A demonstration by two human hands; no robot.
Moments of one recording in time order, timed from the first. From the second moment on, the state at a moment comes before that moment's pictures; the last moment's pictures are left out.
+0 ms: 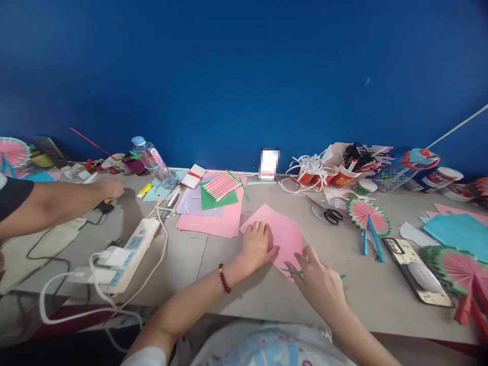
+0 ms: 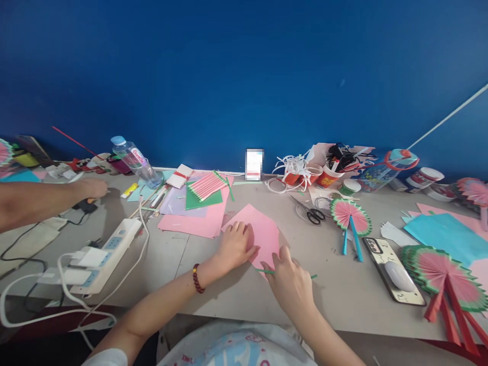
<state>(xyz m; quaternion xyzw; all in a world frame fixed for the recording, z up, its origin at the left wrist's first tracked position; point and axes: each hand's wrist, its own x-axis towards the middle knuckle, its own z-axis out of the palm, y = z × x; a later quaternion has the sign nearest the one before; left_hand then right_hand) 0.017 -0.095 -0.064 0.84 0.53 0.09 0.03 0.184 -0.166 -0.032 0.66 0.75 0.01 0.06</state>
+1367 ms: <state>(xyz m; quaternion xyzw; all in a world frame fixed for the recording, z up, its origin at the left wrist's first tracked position) -0.246 0.048 -0.032 0.49 0.87 -0.01 -0.03 0.182 -0.127 -0.067 0.75 0.66 0.00 0.01</state>
